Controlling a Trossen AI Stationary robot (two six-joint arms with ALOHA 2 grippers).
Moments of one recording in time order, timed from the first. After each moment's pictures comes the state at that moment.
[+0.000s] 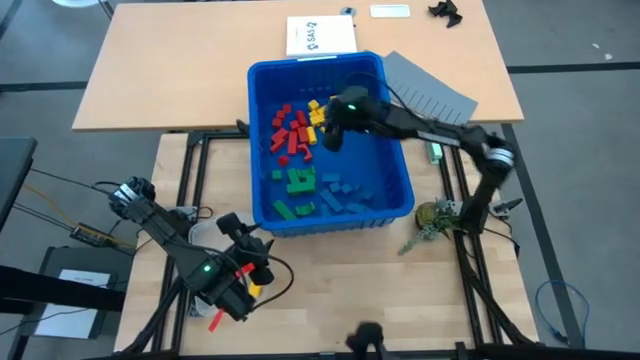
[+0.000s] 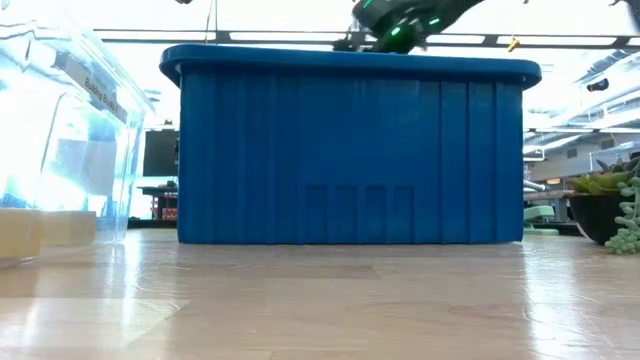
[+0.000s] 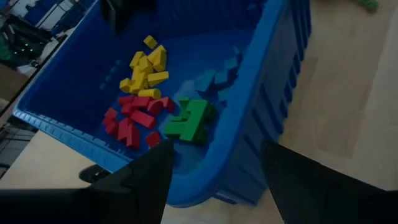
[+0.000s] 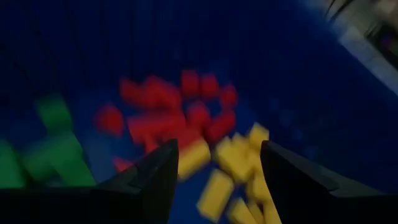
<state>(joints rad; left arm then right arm) -0.72 1.63 1.47 -1.46 -1.07 -1.08 -0.48 1.79 1.58 -0.36 0.18 -0.31</state>
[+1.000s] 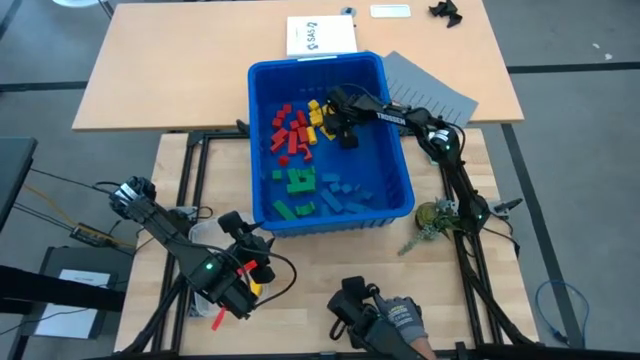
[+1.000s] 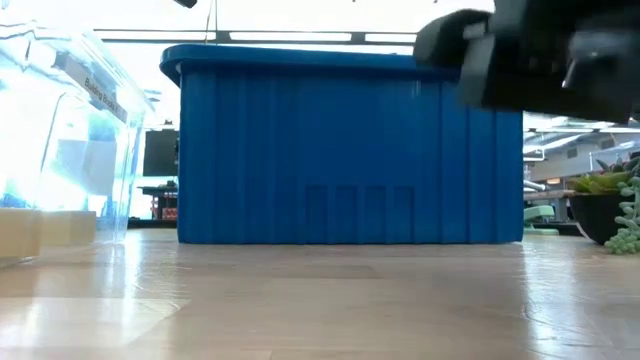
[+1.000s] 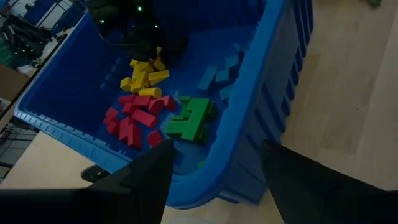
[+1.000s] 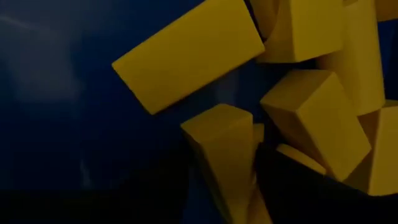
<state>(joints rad) -0.71 1.63 1.47 -1.46 -1.06 -1.05 -0.71 2.31 1.89 -0.71 0.20 -0.90</state>
